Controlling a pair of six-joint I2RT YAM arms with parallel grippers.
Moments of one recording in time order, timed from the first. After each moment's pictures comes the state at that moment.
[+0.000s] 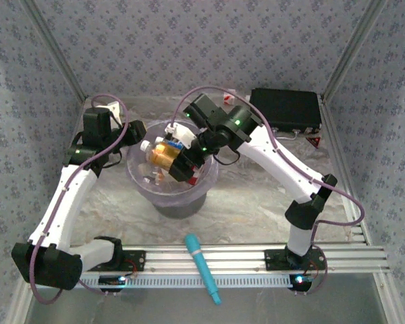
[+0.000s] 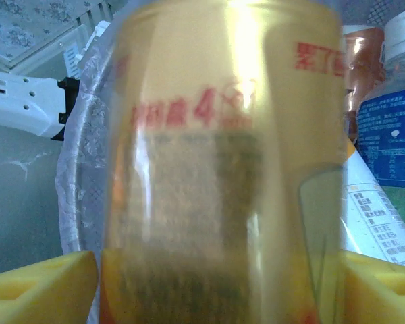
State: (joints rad) left arm -0.19 1.14 1.17 -0.59 0.16 -0.44; right arm 0.91 1.80 2.15 -1.32 -0.44 -0.11
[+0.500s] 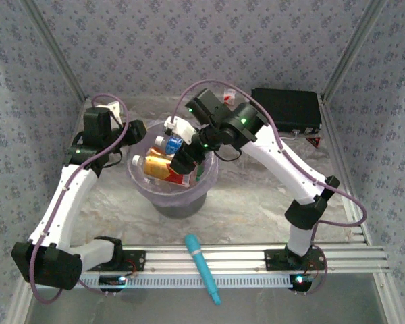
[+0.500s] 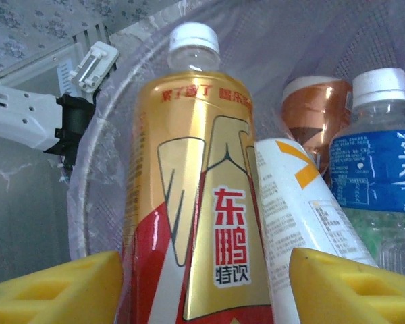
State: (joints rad) left arm -0.20 1.15 1.17 -0.58 0.16 -0.44; right arm 0.92 1.81 2.23 -1.32 -0.40 -0.15
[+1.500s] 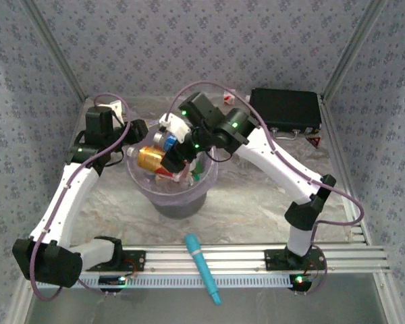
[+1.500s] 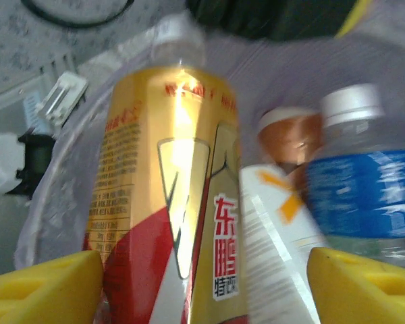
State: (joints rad) left arm -0.21 1.16 1.17 -0.56 0.16 -0.44; right arm 0.91 1.79 2.14 -1.13 -0.29 -0.07
